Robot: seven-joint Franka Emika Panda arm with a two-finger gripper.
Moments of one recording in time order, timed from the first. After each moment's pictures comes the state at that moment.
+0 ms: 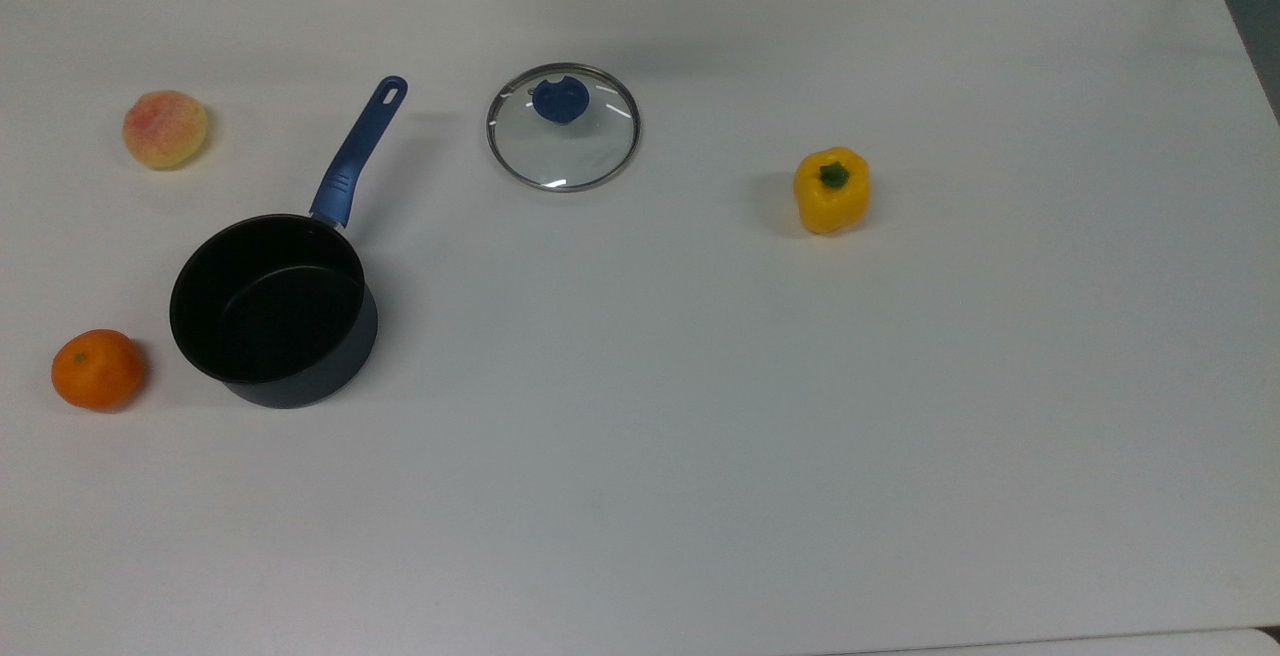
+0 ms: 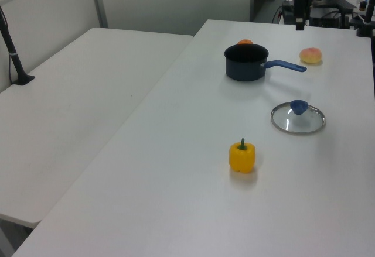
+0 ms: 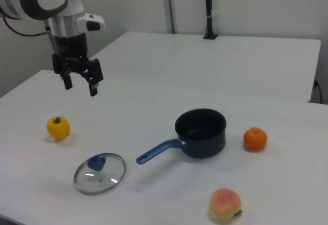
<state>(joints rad) 0.10 -0.07 -0.04 -1.69 0.03 1.52 0.00</state>
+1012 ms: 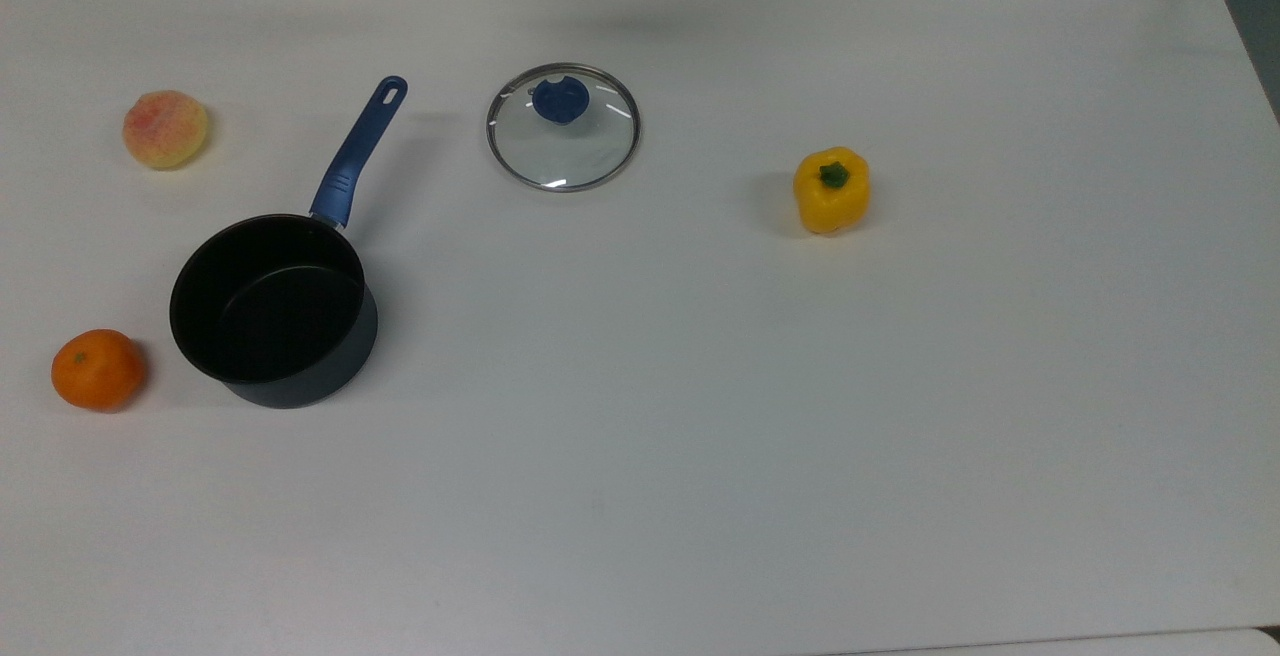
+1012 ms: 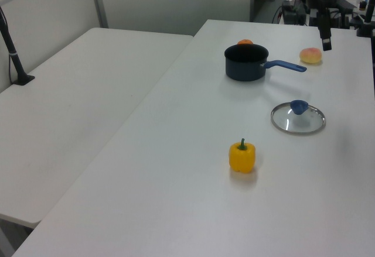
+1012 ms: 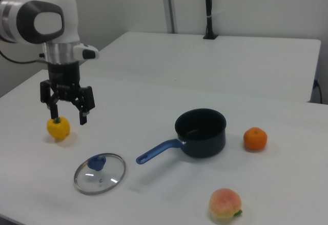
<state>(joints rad) 0.11 -0.16 -0.04 -1.91 0.01 1.49 -0.14</state>
